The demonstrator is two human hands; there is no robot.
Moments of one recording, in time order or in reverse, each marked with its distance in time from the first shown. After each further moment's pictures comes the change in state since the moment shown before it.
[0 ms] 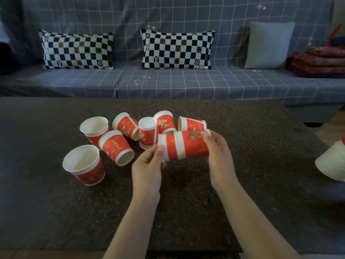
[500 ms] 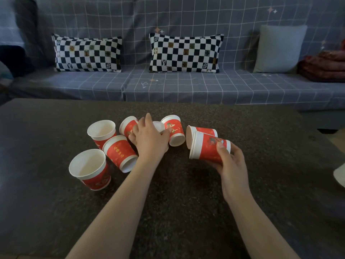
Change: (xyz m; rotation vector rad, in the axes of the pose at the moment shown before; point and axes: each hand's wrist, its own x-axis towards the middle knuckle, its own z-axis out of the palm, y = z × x) left_hand 0.107 0.018 0.018 1.013 0.173 0.335; right_hand 0.004 0.004 -0.007 0.102 0.081 0.048
